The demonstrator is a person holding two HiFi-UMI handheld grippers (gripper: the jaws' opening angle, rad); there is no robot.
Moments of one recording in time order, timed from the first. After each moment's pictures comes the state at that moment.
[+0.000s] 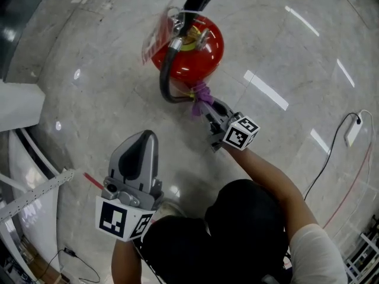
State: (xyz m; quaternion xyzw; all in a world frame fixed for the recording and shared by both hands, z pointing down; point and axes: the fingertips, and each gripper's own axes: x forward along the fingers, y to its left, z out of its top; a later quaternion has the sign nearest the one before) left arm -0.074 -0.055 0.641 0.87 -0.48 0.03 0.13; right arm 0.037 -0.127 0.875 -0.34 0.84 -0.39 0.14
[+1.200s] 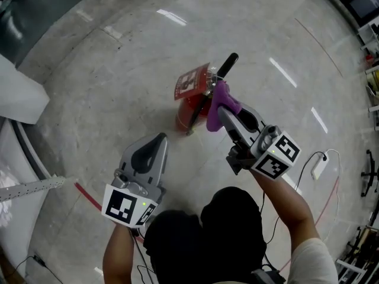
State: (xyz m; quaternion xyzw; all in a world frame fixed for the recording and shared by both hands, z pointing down) left arm -0.104 -0.072 0.560 0.87 -0.48 -0.04 0.09; right arm 0.018 -0.146 0.532 -0.29 0.94 -0.18 0.07
